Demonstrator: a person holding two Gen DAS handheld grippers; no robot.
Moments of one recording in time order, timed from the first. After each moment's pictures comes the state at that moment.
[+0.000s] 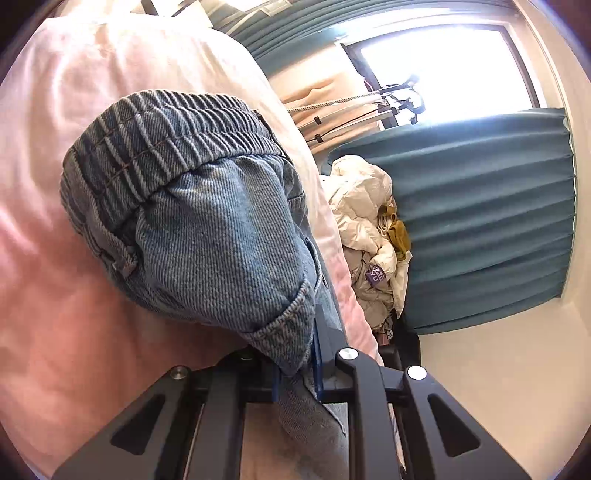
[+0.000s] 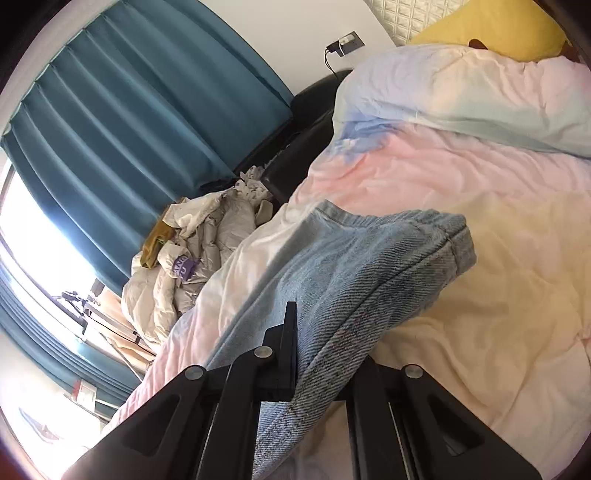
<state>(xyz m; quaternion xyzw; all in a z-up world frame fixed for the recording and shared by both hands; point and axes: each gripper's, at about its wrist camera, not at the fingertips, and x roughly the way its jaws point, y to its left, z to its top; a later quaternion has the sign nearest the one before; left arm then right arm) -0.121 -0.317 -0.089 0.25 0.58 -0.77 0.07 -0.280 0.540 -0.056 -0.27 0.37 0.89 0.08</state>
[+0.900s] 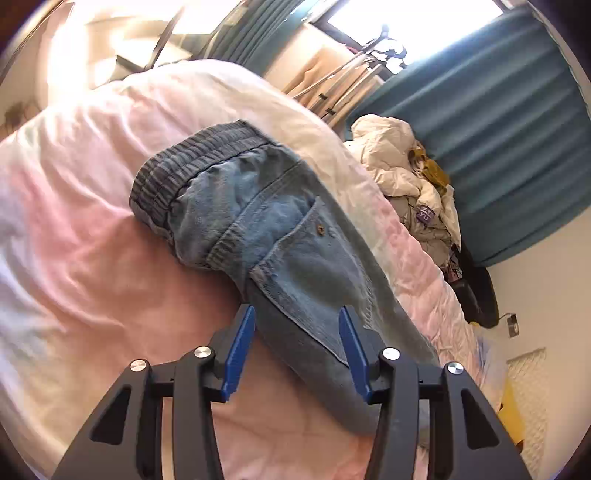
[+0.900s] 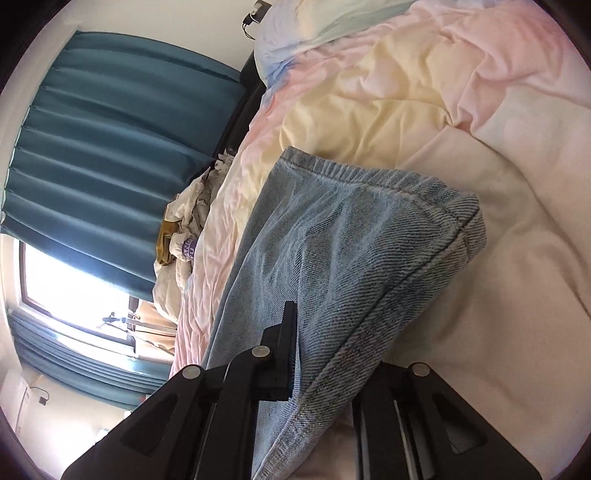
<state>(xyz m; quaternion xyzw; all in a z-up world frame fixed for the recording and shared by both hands) -0.023 -0.267 -0.043 0.35 0.38 -0.85 0.11 -0.148 0.575 -0.175 -0.31 0.53 0.79 0.04</state>
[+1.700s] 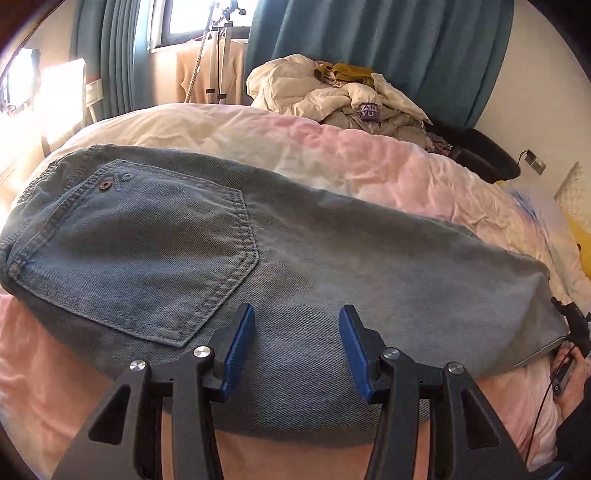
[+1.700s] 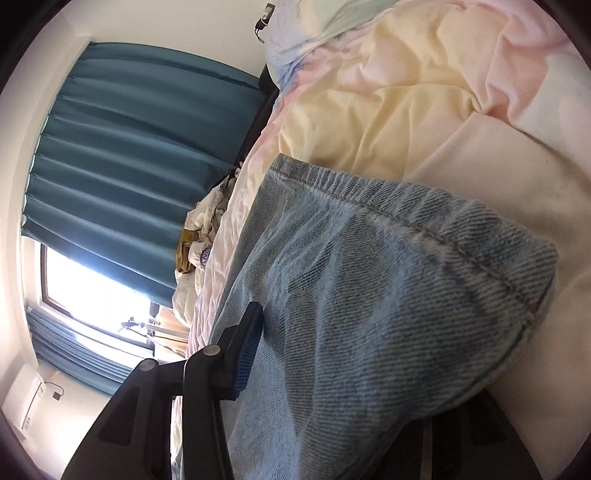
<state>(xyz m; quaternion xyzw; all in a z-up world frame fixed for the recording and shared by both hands) -0.119 -0.091 -0.094 0.41 0.10 -0.90 0.04 -0.174 0.592 -0.214 -0.25 0.55 0.80 0.00</state>
